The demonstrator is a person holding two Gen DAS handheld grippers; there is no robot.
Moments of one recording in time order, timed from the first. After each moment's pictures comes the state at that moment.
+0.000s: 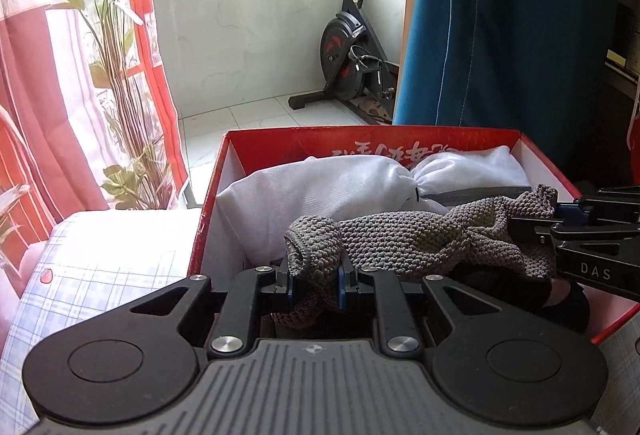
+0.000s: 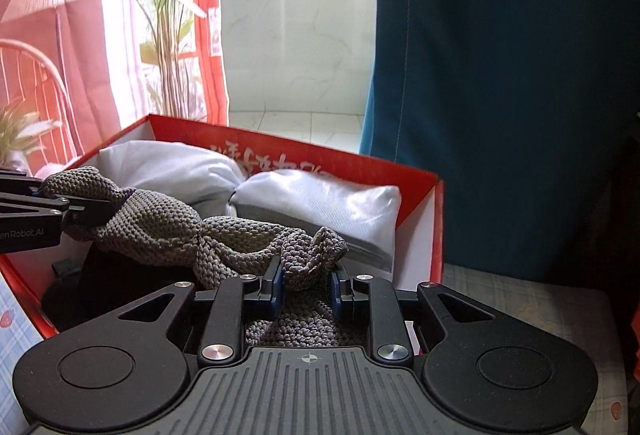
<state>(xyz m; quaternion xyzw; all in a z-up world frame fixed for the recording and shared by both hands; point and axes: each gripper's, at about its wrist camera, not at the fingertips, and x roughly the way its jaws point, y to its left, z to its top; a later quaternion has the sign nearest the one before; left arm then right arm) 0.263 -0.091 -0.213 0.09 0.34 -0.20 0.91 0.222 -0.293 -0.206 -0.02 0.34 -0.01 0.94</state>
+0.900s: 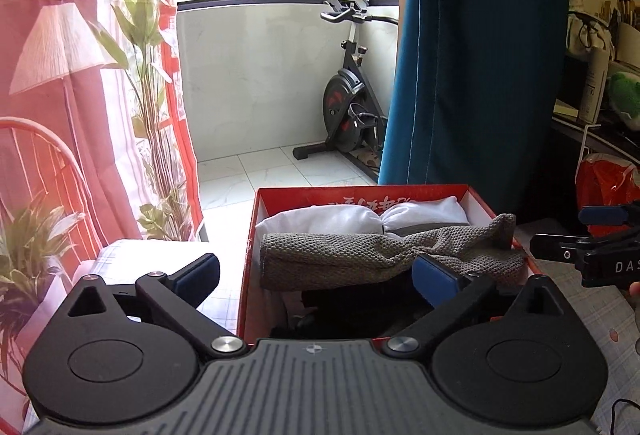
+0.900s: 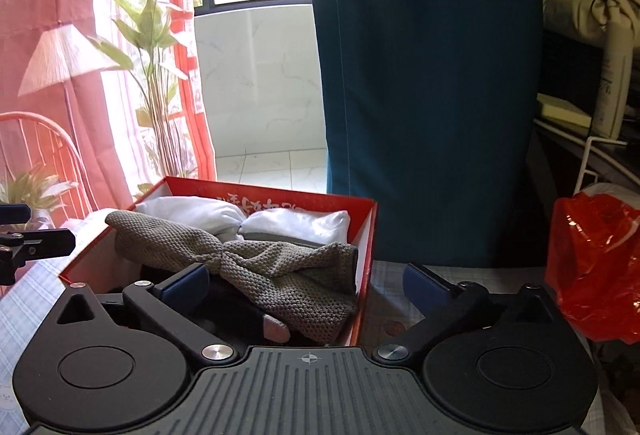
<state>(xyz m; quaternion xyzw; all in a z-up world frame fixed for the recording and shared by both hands) 0.160 -0.050 -0.129 0.07 0.26 -0.19 0.94 0.114 -0.305 -0.125 0.04 0.28 -0.04 0.96</state>
